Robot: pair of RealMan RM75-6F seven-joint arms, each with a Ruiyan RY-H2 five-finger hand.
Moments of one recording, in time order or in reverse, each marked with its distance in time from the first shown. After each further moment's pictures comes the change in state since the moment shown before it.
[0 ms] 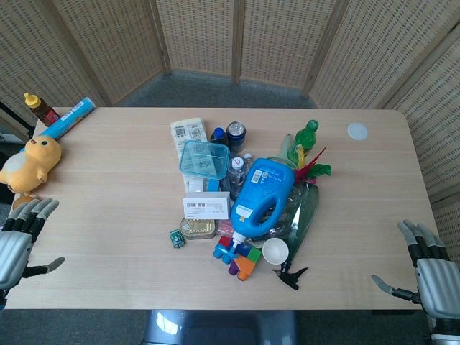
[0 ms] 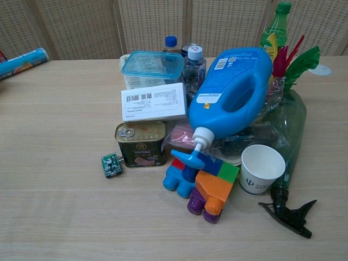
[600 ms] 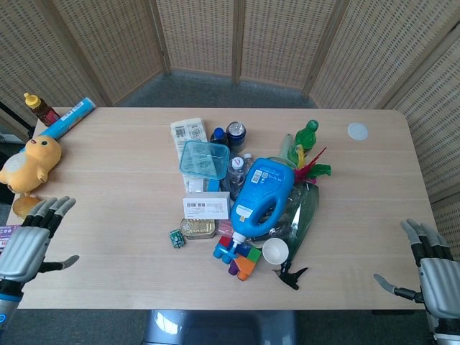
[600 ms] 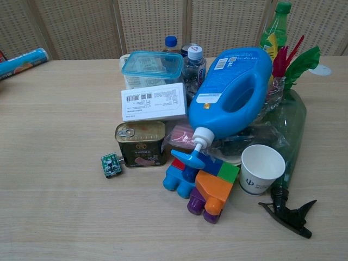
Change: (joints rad) left arm -0.066 -0.025 -0.034 -0.079 -0.074 -0.108 0.065; right arm -0.001 0.008 0.003 -0.005 0.005 0.002 0.013
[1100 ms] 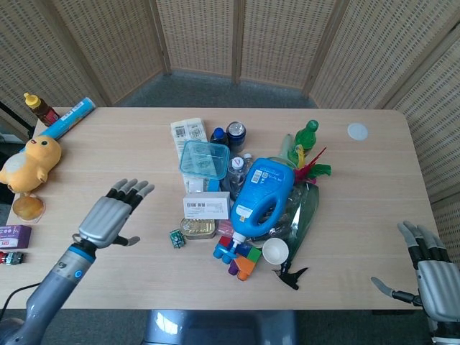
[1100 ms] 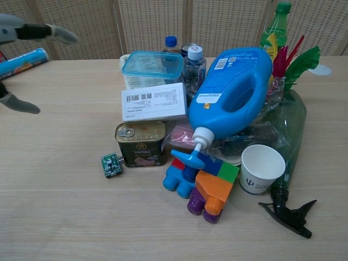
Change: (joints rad) left arm -0.357 -0.172 -0.142 -0.088 -0.341 -0.318 0.414; right arm -0.008 0.008 -0.012 -0.006 -0.031 0.013 0.007
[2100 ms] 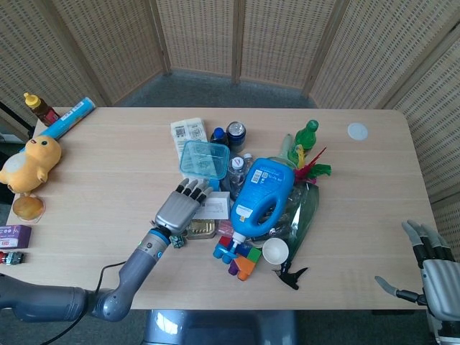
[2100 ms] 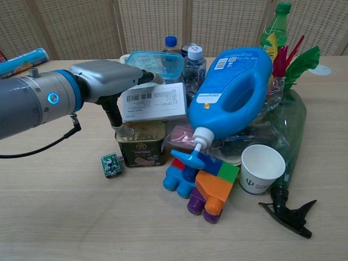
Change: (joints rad) left arm -0.366 -0.494 -0.015 0.332 -0.411 0.037 0.365; right arm 0.004 0.019 0.003 0.004 0.010 -0.008 0.053
